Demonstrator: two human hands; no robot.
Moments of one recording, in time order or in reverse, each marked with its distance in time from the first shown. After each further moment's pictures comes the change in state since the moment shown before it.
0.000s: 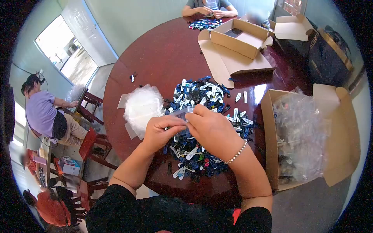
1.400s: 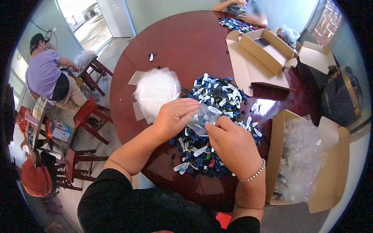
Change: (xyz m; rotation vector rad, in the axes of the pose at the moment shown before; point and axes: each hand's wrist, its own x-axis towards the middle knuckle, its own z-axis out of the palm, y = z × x) left_hand 0.003 -0.009 -0.007 0.460 0.210 0.247; right_hand -0.004 -0.023 -0.011 -0.173 -0.145 -0.050
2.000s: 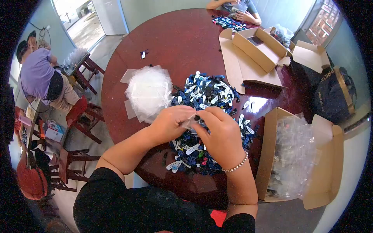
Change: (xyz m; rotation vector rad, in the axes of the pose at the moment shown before) left_hand -0.008 0.004 0.011 -0.016 -0.175 0.060; right_hand 0.011 0.003 0.022 0.151 0.200 0.089
